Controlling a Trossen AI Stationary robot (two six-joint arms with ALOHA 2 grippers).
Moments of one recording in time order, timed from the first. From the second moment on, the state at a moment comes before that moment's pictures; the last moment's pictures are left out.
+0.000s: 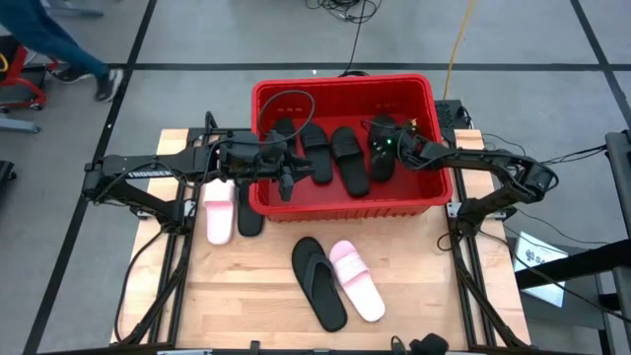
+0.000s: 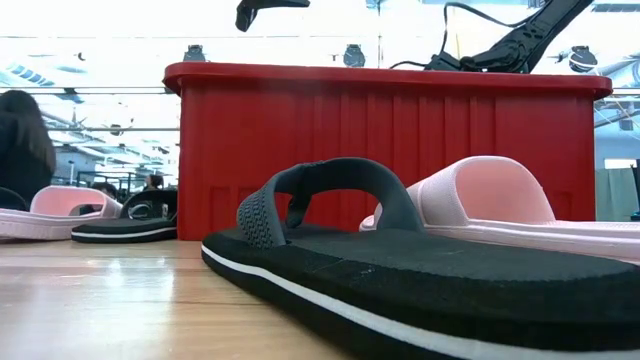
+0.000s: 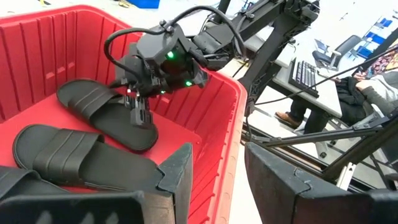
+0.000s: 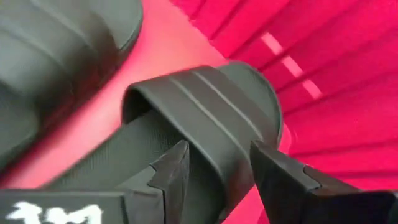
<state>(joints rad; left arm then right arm) 0.11 1.31 1.25 -0.23 -0.05 -0.40 -0.62 1.44 0.73 -0.09 0.52 -0.19</state>
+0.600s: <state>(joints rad) 0.11 1.31 1.25 -0.23 -0.03 -0.40 -0.62 1.41 0.73 -0.12 0.33 -0.48</state>
